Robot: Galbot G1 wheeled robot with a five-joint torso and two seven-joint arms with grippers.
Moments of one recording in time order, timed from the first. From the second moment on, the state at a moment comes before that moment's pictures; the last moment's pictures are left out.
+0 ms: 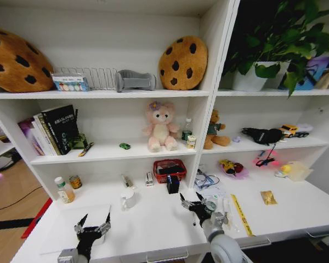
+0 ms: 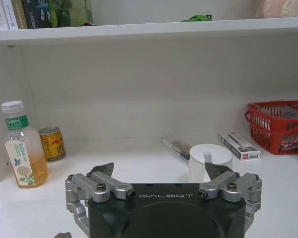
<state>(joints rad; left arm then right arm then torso) 1.94 -1.32 -0.64 -2.27 -0.26 0.14 -0.15 -1.45 1.04 0.21 1.96 0.65 -0.12 0.38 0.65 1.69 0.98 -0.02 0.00</state>
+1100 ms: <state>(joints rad) 1.95 -1.32 -0.66 -2.26 -0.26 0.14 -0.15 -1.24 1.04 0.11 1.78 0.83 -0.22 0.48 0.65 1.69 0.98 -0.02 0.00</state>
